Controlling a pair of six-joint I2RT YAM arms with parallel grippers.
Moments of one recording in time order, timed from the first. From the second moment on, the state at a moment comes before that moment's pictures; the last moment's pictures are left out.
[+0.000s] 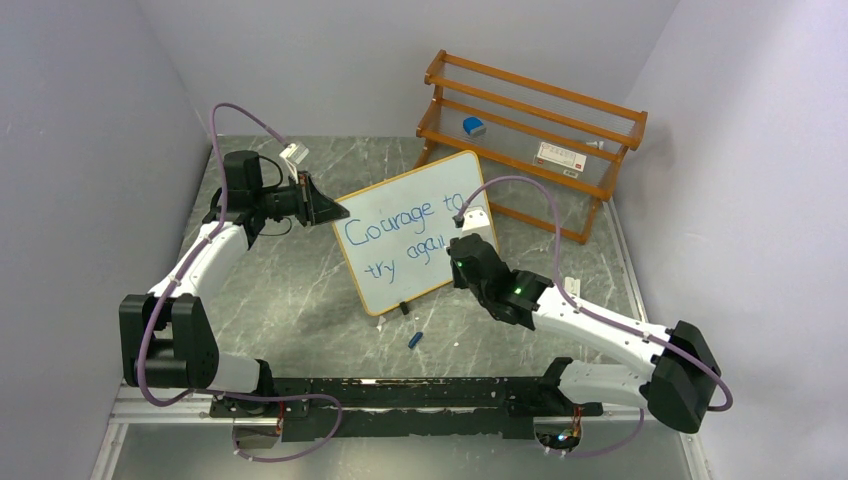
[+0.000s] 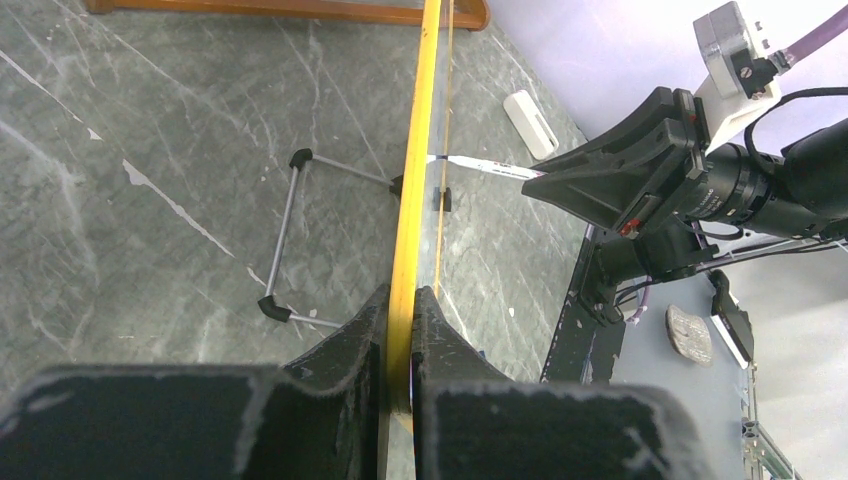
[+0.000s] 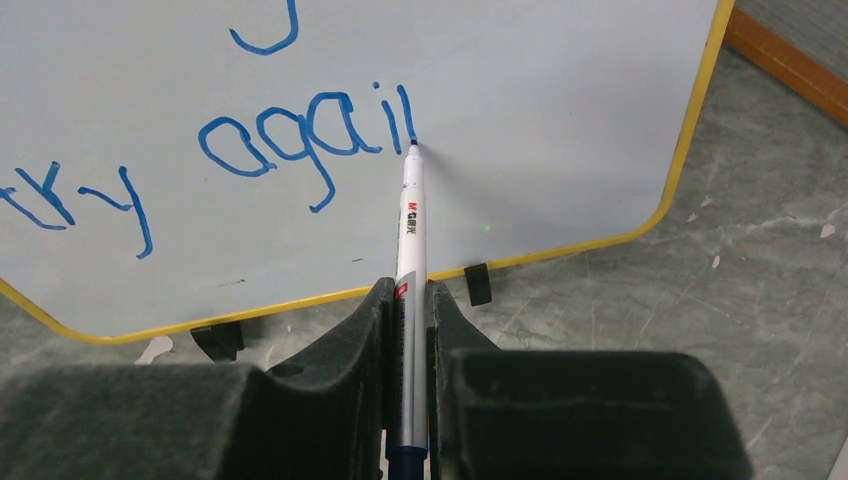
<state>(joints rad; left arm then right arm) -0.05 1.40 0.98 -0.09 1.07 -0.19 0.90 1.14 0.74 -0.24 0.50 0.37</state>
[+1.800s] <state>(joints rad) -0.06 1.40 0.98 -0.10 1.07 -0.19 0.86 1.15 0.75 -0.16 0.52 0.32</state>
